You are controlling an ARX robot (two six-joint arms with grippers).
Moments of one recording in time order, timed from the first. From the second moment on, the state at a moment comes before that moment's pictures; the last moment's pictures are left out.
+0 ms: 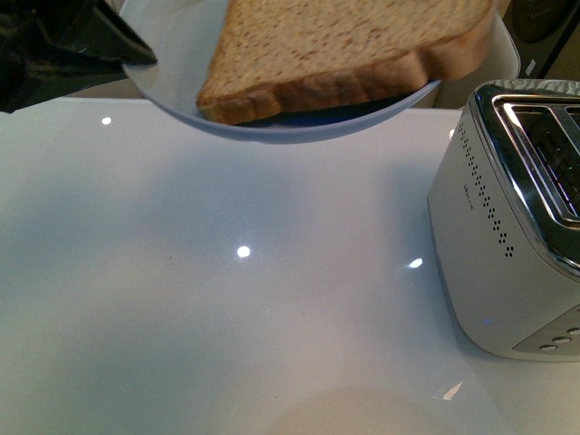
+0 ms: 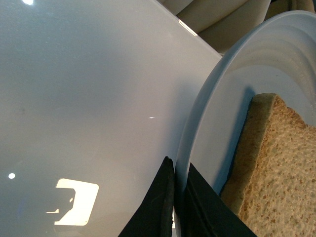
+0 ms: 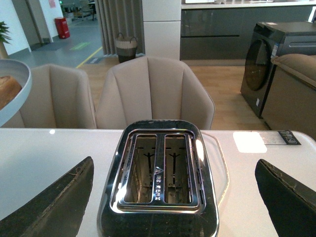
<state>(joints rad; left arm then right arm) -0.32 1.43 0.81 -0.04 0.21 -0.79 0.00 0.00 0.02 0.00 0.00 0.00</state>
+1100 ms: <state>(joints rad) -0.53 1.45 0.87 -0.05 0.11 -0.97 0.00 0.00 0.02 0.00 0.00 0.00</state>
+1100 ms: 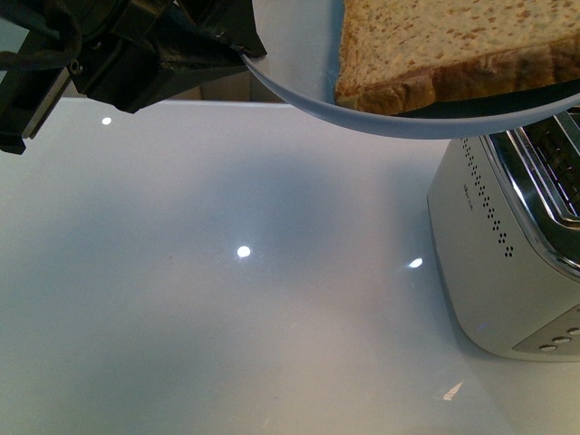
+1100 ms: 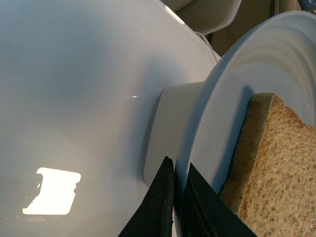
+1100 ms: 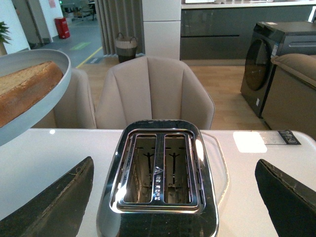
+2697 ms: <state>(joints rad) -0.53 1.45 0.87 -0.05 0.11 -0.97 0.29 0.87 0.56 -0.03 -0.06 0.66</state>
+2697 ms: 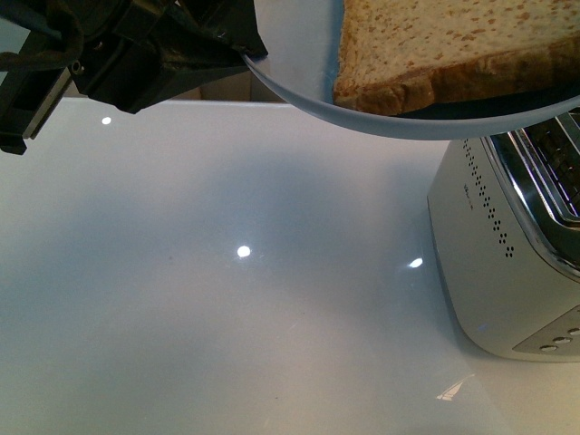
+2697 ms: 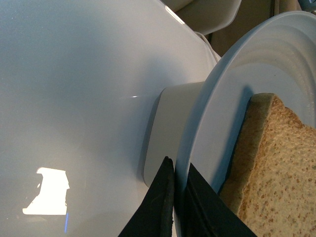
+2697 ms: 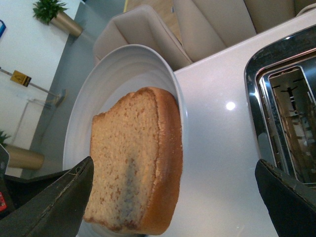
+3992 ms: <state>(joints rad) -0.53 1.45 0.87 -0.05 0.11 -0.97 0.37 0.93 0.58 -0.01 -0.03 0.72</state>
